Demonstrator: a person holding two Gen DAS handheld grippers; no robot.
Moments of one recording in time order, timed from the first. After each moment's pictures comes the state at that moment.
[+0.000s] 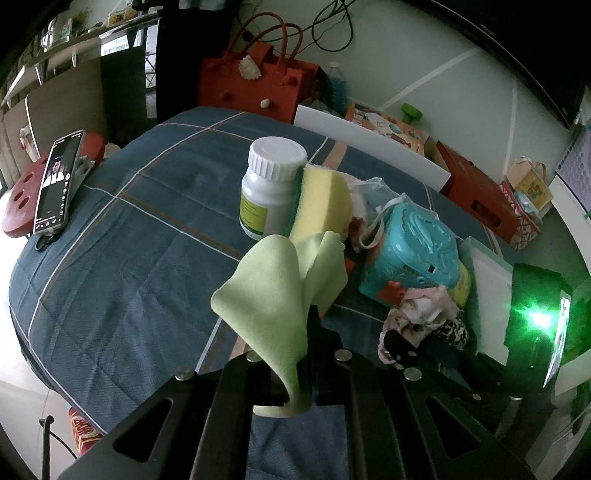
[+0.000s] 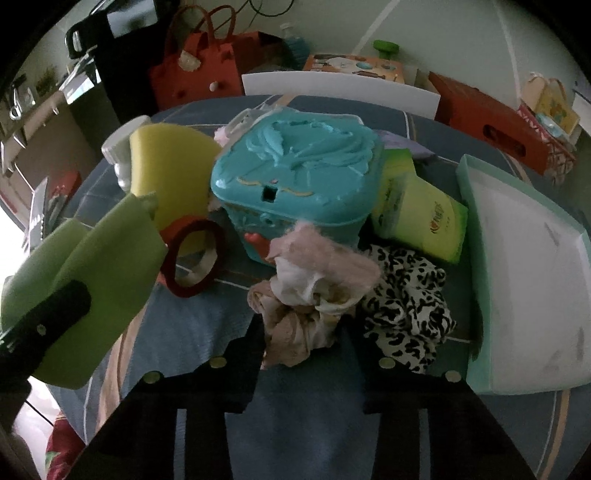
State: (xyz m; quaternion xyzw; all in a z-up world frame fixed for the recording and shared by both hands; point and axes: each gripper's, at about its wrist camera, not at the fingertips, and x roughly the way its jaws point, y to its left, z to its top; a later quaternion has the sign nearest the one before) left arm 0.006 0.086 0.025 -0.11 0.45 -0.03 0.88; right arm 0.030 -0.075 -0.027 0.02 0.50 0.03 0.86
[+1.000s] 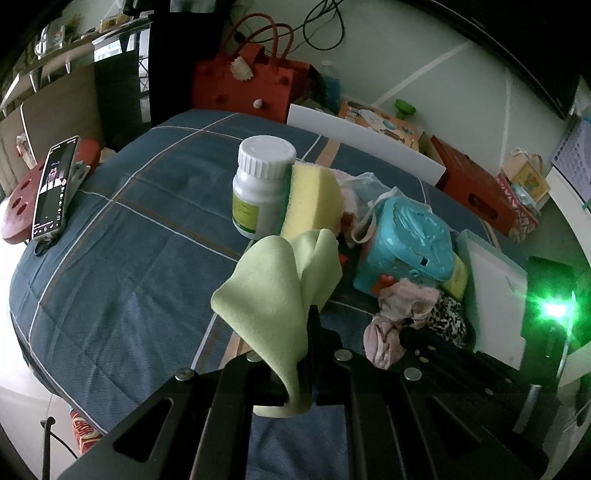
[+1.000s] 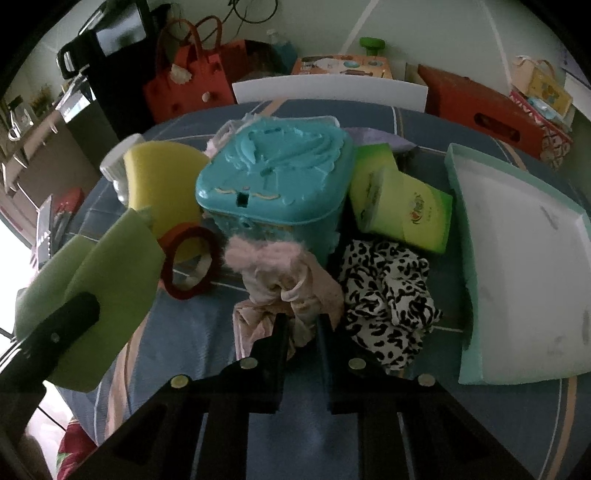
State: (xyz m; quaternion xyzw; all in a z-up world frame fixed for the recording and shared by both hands) left arm 0.005 0.079 0.026 -0.10 0.45 -0.04 0.88; right arm 0.030 -0.088 -0.028 0.04 0.50 0.02 0.86
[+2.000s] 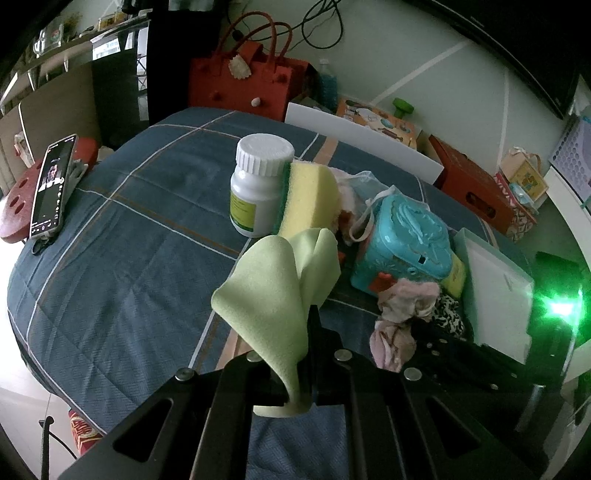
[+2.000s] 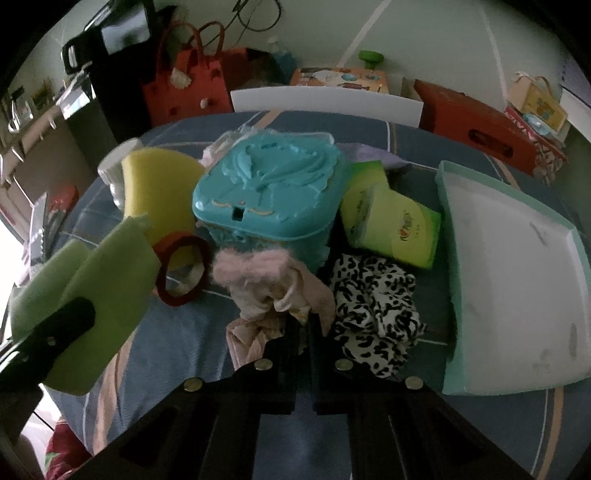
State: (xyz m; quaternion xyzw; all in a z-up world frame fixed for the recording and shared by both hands) left arm 0.004 0.079 0.025 -0.10 0.46 -0.04 0.88; right arm 0.022 -0.090 -0.017 0.03 0.48 0.01 0.88
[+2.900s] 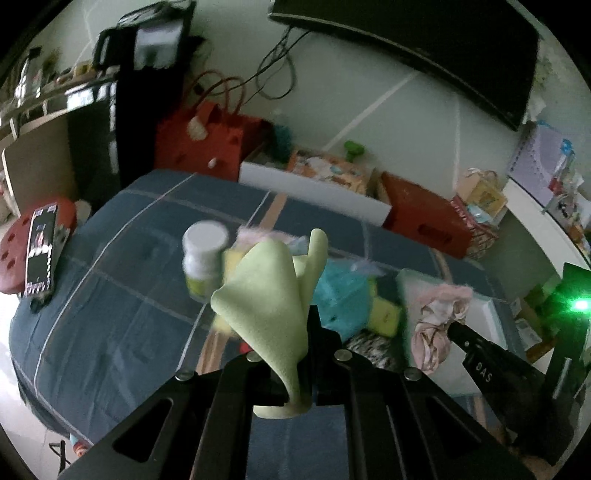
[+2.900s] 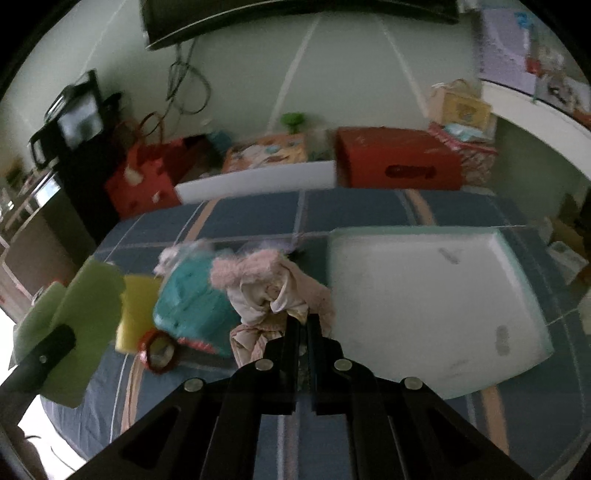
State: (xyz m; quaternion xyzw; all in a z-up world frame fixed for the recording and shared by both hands) left arm -0.003 0.046 0.102 -0.09 0.37 -0.11 0.92; right arm -0.008 -0.174 0.076 0.09 0.38 -0.10 0.91
